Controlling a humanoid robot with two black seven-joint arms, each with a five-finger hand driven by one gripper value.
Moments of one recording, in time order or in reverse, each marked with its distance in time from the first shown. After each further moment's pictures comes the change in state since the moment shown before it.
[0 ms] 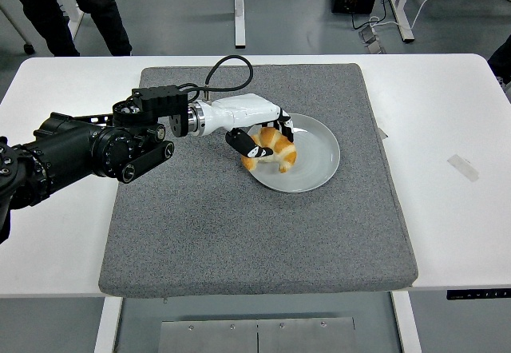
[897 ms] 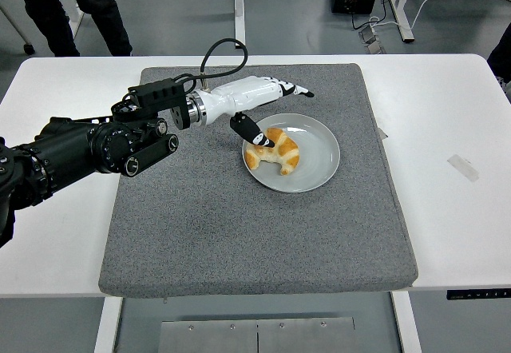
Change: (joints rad) left arm -0.003 0.000 -0.081 -0.002 -0.112 0.045 0.000; right arm 0.000 0.000 0.000 0.000 0.000 0.000 0.000
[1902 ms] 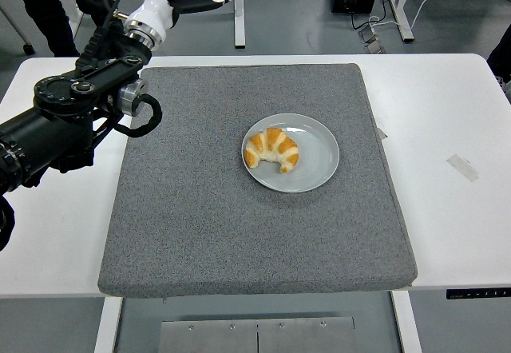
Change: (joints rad) left arm 0.021 0.106 -0.407 0.000 -0.831 0.000 0.074; right arm 0.000 0.000 0.000 0.000 0.000 0.000 0.000
